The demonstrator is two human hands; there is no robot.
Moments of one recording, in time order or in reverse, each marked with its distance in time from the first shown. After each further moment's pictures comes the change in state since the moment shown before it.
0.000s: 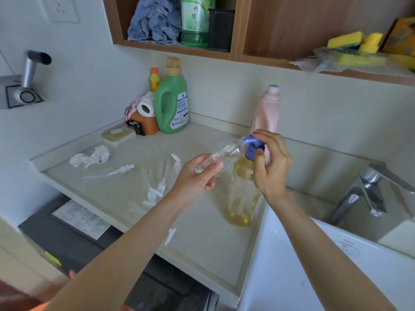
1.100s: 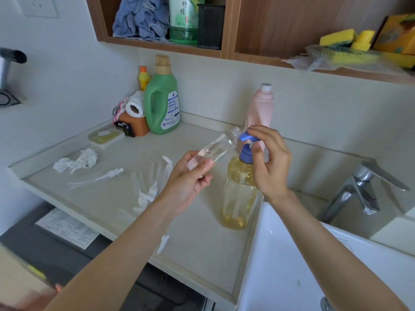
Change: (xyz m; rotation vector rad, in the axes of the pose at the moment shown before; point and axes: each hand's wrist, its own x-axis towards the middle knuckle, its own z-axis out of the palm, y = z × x) left_hand 0.012 0.003 0.001 -0.436 -0.059 -0.060; right_hand 0.010 0.002 -0.005 0.034 -0.022 -0.018
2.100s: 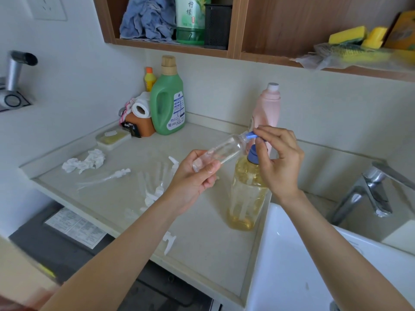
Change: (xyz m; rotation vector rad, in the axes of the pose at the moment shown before) left_hand -0.006 0.011 0.000 0.142 -0.007 0.016; right_hand 0.004 0.002 0.002 -0.150 0.063 -0.094
